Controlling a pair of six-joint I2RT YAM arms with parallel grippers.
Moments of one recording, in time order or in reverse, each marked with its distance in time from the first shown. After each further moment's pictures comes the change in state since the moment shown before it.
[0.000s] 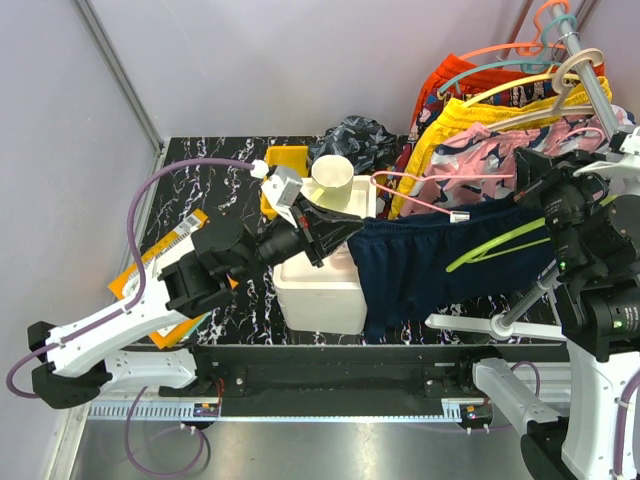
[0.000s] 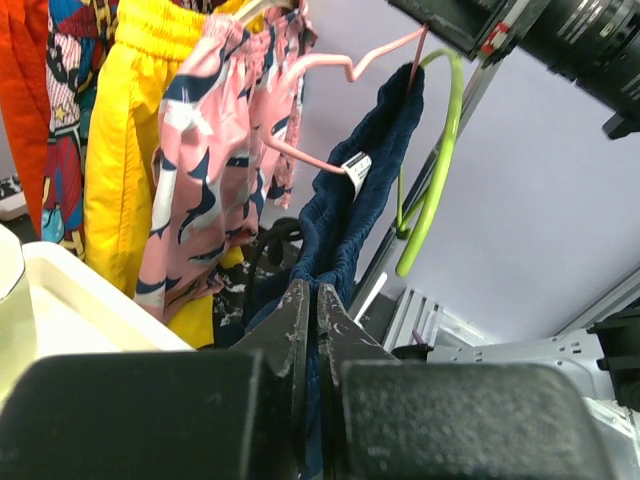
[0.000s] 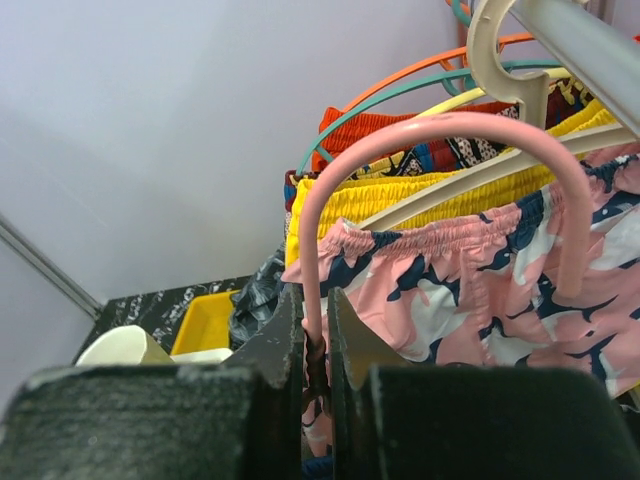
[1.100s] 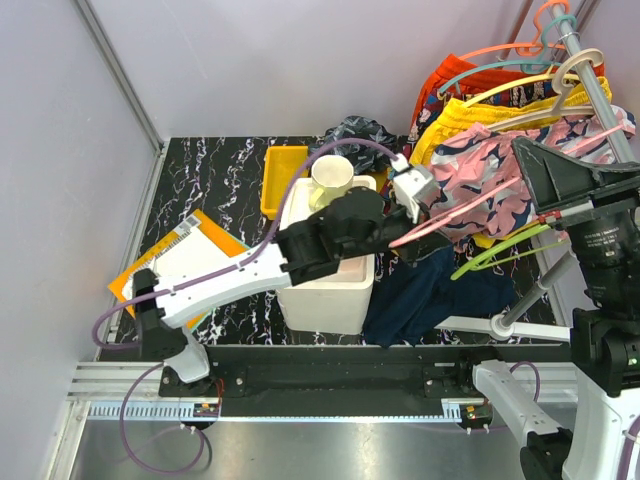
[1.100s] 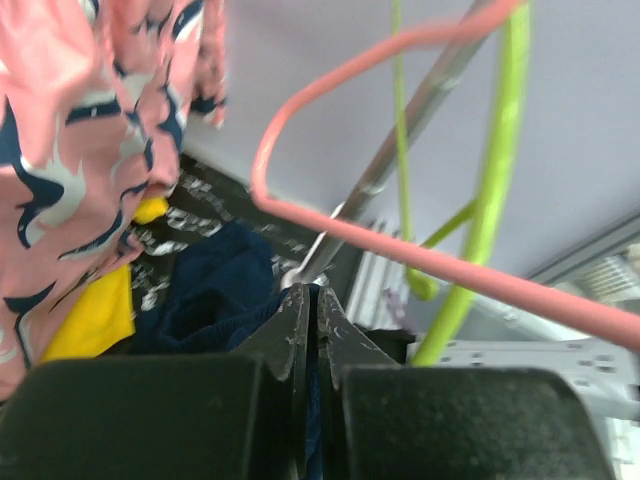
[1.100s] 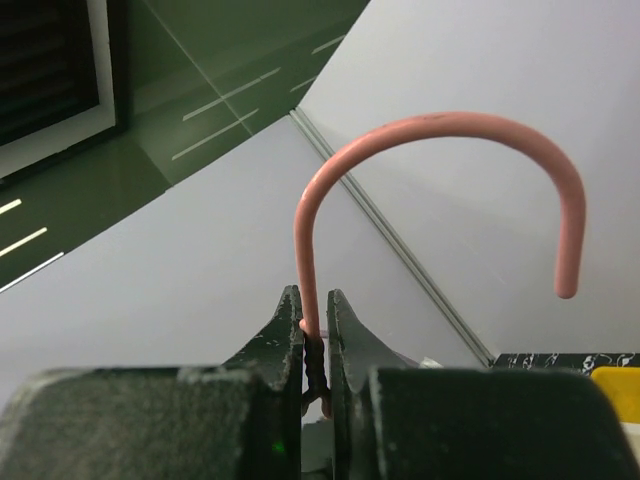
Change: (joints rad) left arm -0.066 0.543 0.431 -0.121 0.140 -0.042; right arm -0.001 -0.071 0.009 0.382 -0.396 0.747
